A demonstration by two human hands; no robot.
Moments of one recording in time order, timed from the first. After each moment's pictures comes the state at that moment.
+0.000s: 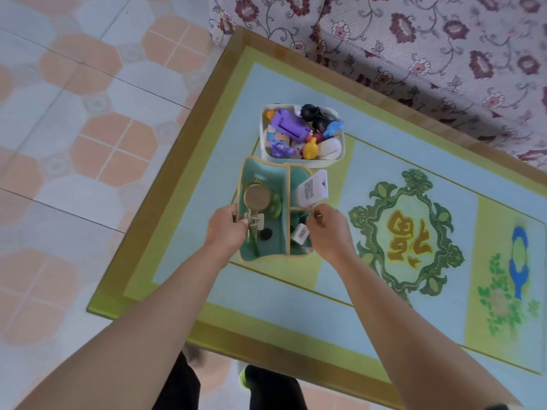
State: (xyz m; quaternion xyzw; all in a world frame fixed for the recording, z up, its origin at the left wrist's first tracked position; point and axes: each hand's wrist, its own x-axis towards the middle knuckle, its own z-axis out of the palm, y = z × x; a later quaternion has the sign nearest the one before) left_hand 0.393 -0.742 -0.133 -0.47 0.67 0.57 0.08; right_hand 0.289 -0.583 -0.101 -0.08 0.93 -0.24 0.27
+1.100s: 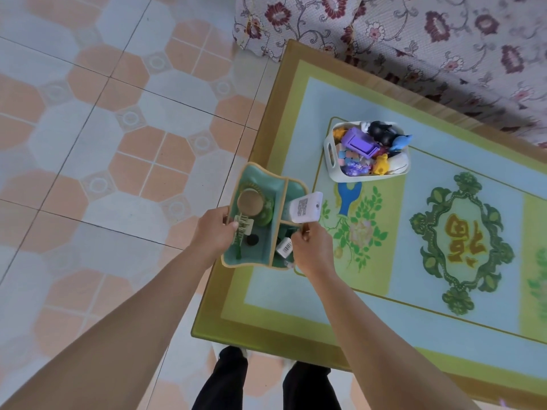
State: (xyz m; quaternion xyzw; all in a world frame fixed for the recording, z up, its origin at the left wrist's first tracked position) left_hand 0.465 -0.952 -0.134 -0.41 0.72 0.53 0.15; right_hand 0.398 -0.777 -0.122 0.05 0.91 -0.32 0.27
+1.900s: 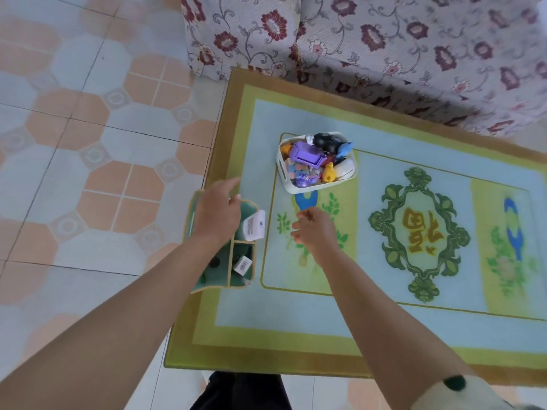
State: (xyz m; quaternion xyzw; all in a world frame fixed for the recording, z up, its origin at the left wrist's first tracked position) left_hand 0.372 -0.904 -0.058 -0.27 0.84 0.47 0.04; right_hand 0.315 -0.727 -0.085 0.17 0.86 -0.40 0.28
